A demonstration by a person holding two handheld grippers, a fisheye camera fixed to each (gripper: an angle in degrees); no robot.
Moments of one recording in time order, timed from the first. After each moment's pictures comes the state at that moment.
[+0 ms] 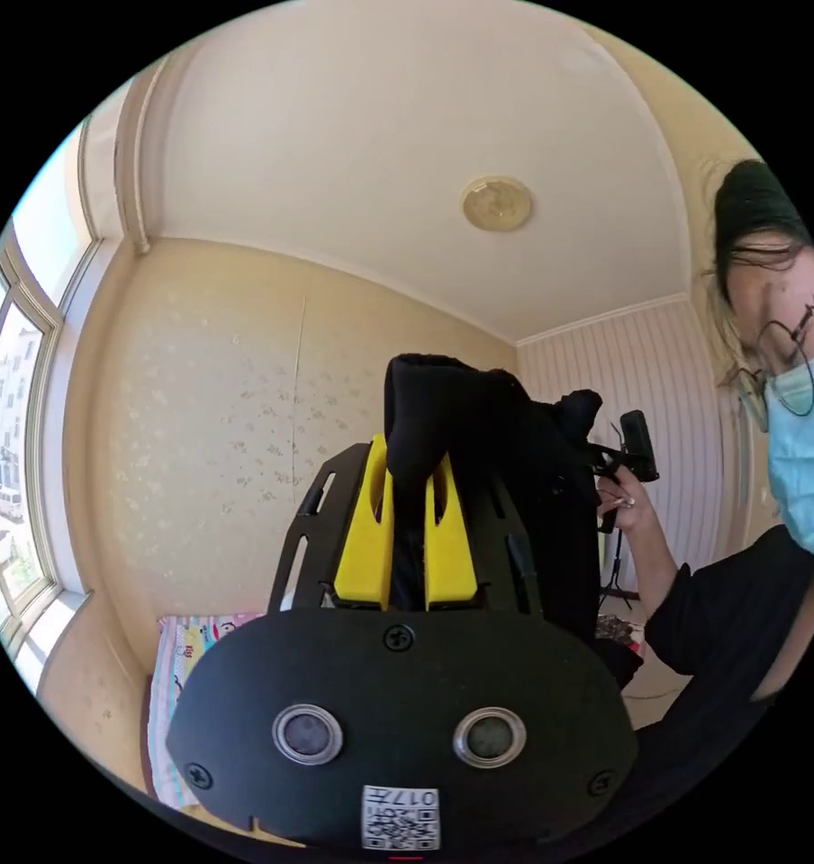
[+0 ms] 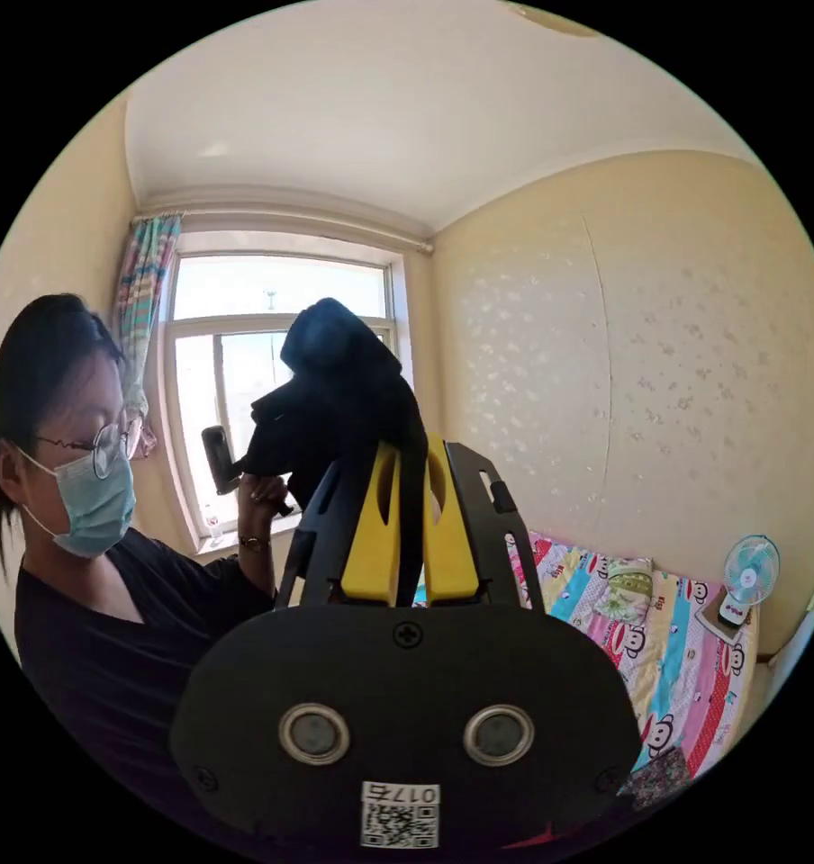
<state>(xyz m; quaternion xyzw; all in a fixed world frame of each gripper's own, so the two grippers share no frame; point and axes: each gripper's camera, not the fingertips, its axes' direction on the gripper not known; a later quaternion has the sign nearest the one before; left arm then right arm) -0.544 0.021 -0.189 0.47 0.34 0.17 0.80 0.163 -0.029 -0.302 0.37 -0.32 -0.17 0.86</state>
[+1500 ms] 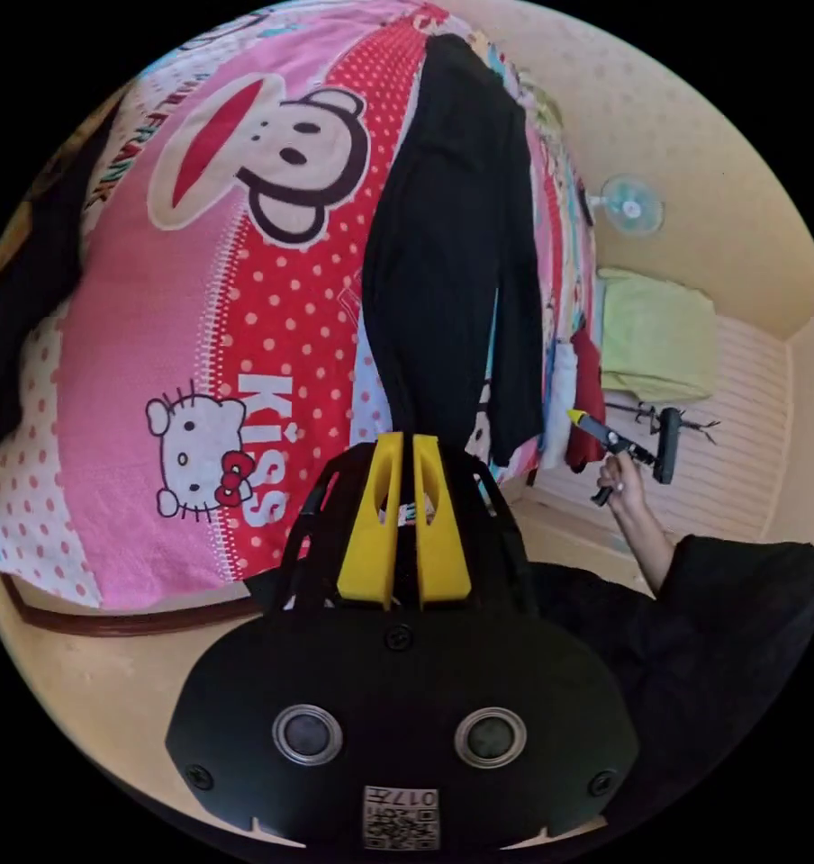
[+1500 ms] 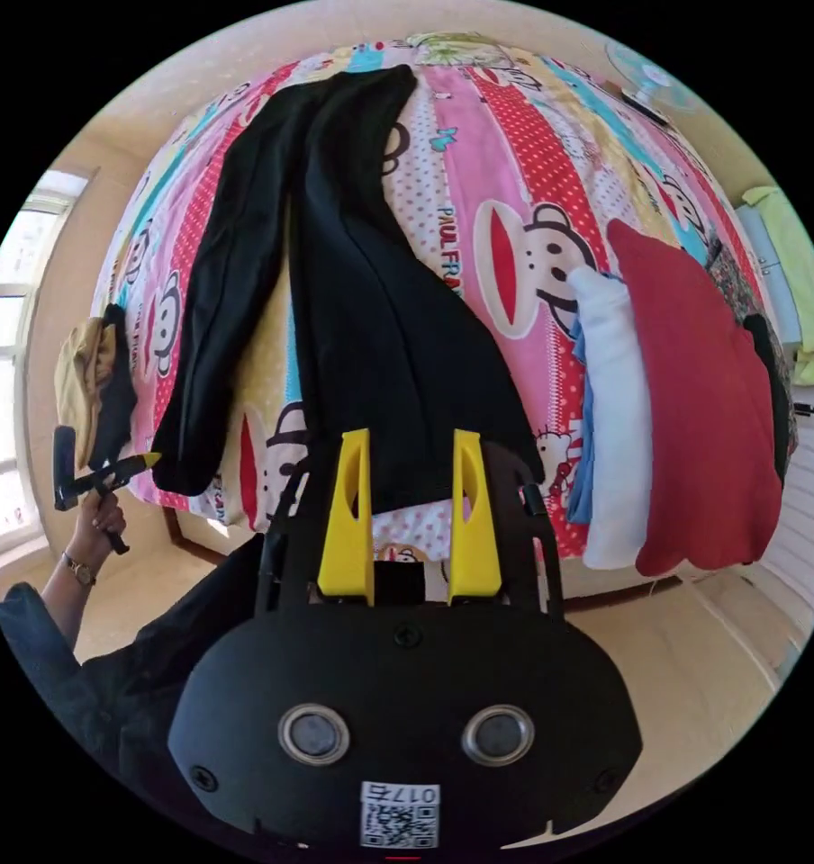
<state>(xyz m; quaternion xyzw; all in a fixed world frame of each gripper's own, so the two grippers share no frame) -0.524 0.183 0.584 -0.30 0.40 -0.09 0.86 0.081 0.141 0.480 -0.26 -0.13 0.04 0.96</state>
